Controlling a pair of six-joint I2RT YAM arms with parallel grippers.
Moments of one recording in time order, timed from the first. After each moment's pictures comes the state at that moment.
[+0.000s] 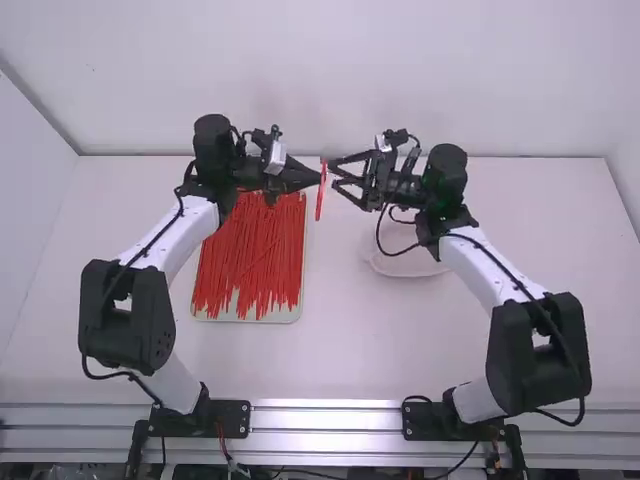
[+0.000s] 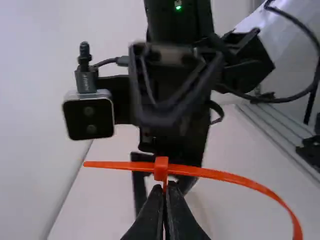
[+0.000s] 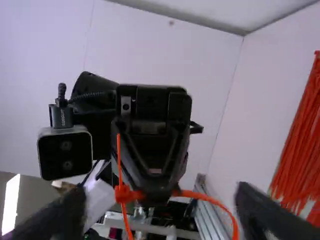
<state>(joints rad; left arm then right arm) -0.13 1.73 1.29 0.34 1.48 0.31 0.23 1.61 1.05 0.56 -1.13 1.31</state>
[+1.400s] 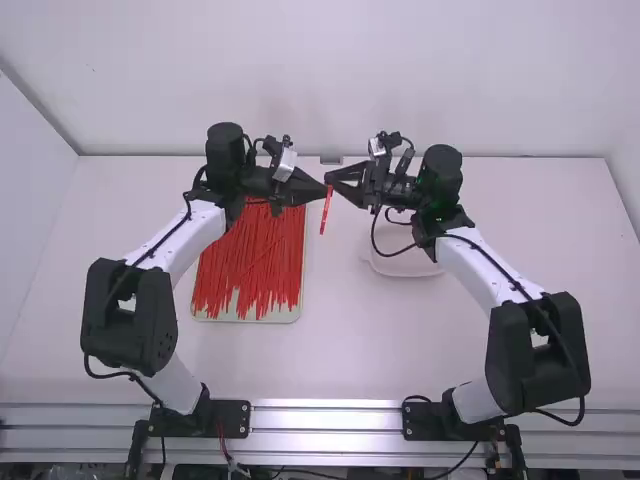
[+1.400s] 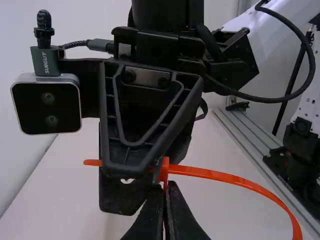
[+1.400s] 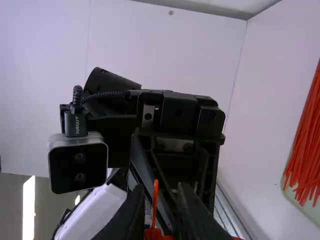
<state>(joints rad) -0.16 1.73 1.26 0.27 1.49 0.28 0.26 1.61 1.05 0.56 -1.14 1.39</state>
